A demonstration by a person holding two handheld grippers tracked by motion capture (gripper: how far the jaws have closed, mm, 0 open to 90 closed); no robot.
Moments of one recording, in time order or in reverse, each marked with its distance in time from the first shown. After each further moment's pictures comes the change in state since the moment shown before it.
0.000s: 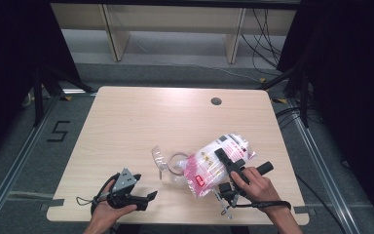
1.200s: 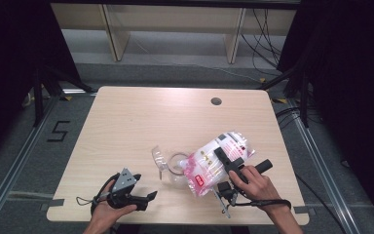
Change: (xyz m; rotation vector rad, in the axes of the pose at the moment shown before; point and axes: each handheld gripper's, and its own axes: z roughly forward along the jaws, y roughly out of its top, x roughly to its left) left arm -0.001 0.000 0.001 -0.014 0.000 -0.016; right arm -0.004 0.001 0.002 0.017 0.011 -0.079
